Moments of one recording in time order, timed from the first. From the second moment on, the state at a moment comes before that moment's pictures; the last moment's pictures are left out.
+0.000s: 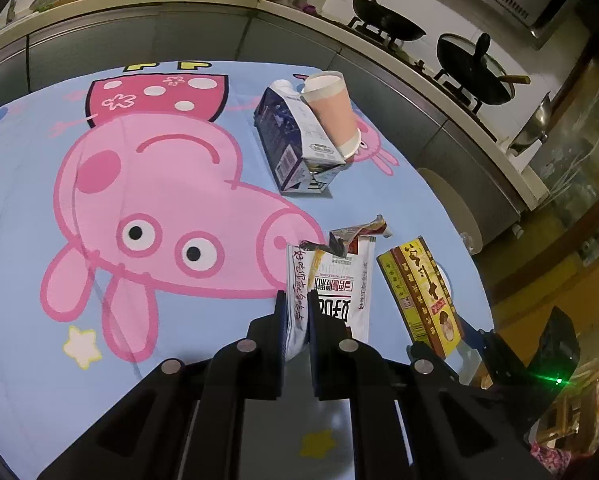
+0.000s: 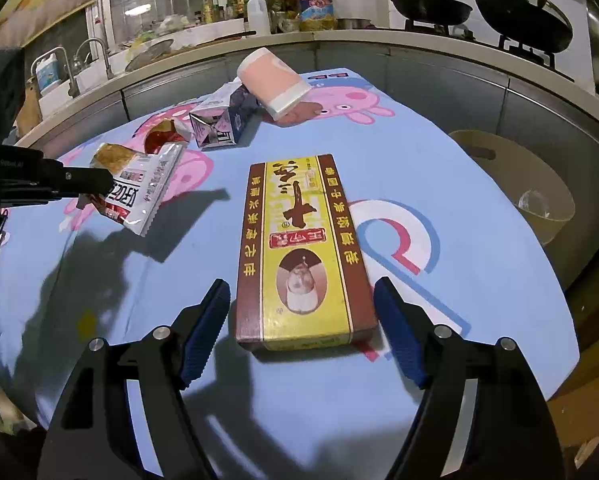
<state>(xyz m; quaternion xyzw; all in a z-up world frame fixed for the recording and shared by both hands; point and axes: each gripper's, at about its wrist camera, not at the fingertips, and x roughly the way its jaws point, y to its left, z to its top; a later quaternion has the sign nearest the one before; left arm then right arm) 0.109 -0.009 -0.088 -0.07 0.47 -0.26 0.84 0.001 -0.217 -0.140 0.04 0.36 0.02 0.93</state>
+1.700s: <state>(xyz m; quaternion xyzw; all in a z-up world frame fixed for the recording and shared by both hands) 0.210 -0.338 -0.054 0.09 0.45 -0.38 0.80 0.060 -0.495 -0.102 0.25 0.31 -0.12 0.91</state>
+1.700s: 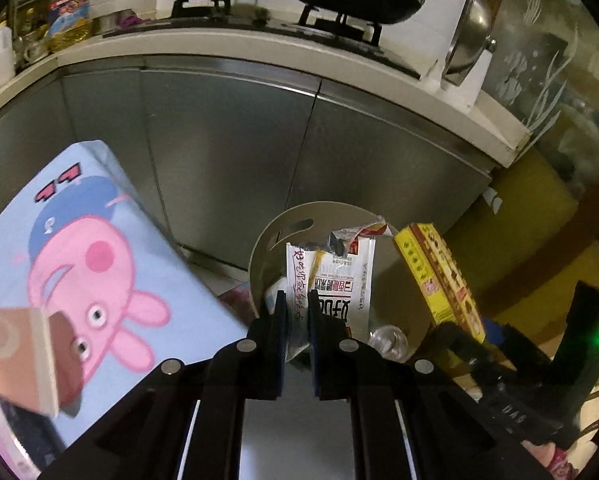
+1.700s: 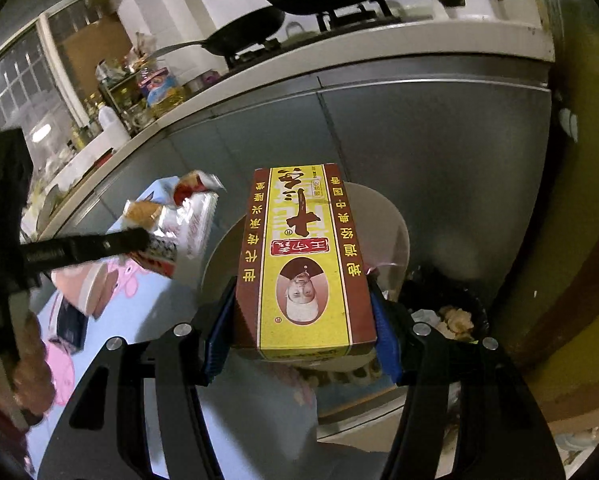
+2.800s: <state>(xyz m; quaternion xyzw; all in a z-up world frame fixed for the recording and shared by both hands) 0.115 -0.183 0.000 0.09 0.34 -0.32 0.88 -0.019 -0.341 -0.068 0.31 0.24 -0.09 0.92</state>
